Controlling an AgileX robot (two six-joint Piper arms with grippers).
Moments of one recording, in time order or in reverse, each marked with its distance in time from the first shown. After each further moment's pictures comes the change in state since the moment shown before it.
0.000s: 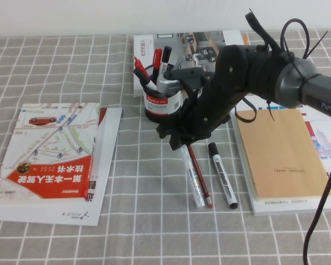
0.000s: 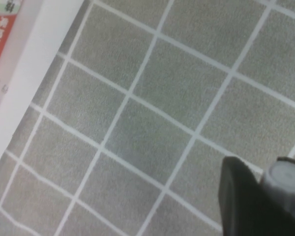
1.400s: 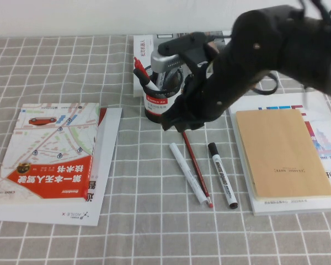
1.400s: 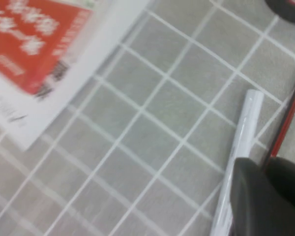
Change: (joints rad) right arm 0.072 -0.265 0.085 -0.153 0.045 0.006; left arm 0.000 0.000 0.000 0.000 0.000 0.000
